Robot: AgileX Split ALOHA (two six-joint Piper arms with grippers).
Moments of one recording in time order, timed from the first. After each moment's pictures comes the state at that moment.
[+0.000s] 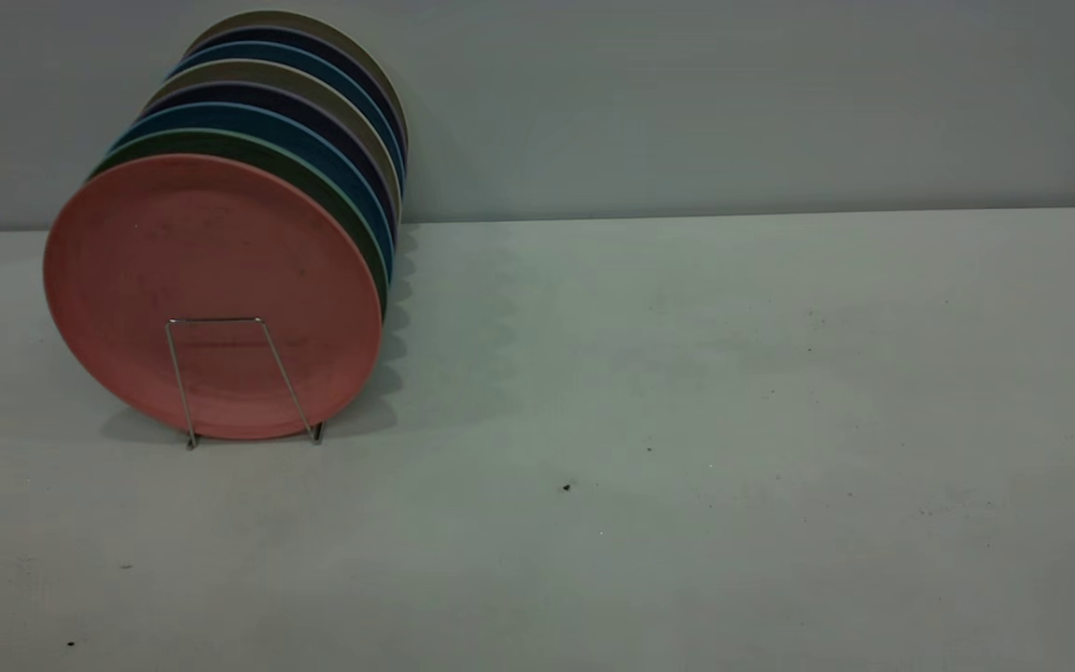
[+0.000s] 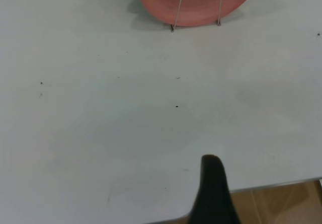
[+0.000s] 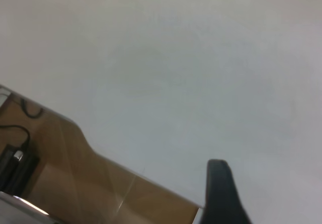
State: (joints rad) left arm -0.03 -0.02 -0.49 -0.10 1.14 0.05; right arm 0.37 0.14 -0.47 0.05 1.14 -0.12
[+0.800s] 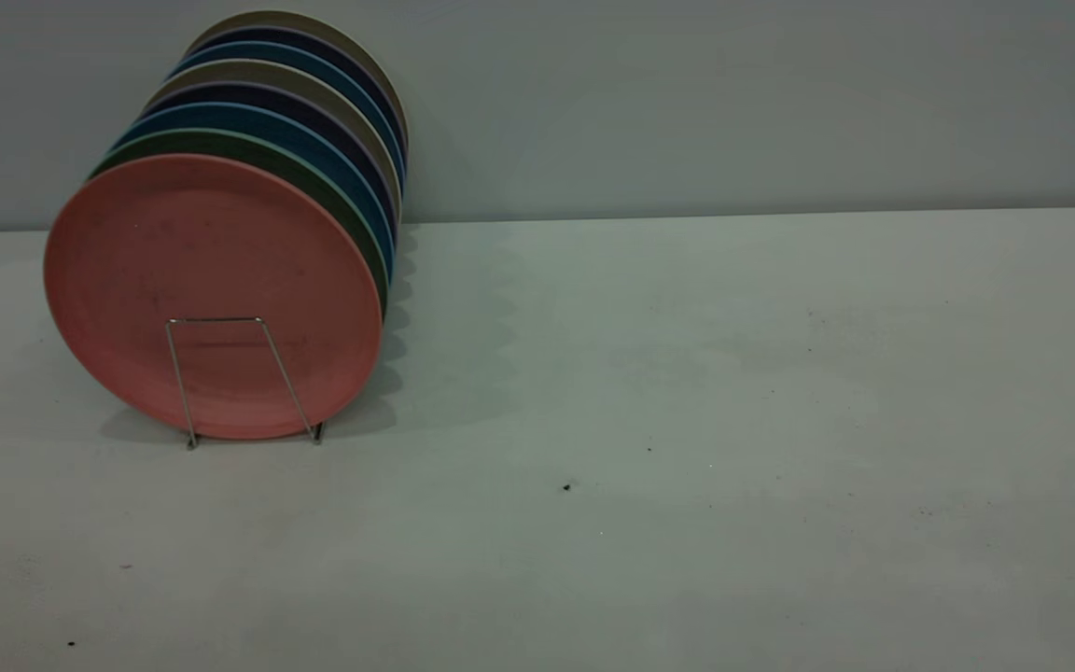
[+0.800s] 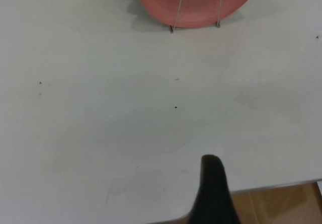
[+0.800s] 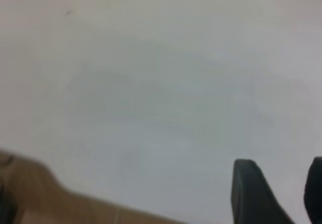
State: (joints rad) left arm -0.03 -0.02 -0.49 -0.10 1.14 0.04; right arm 0.16 0.06 -0.47 0.06 1.14 -0.12
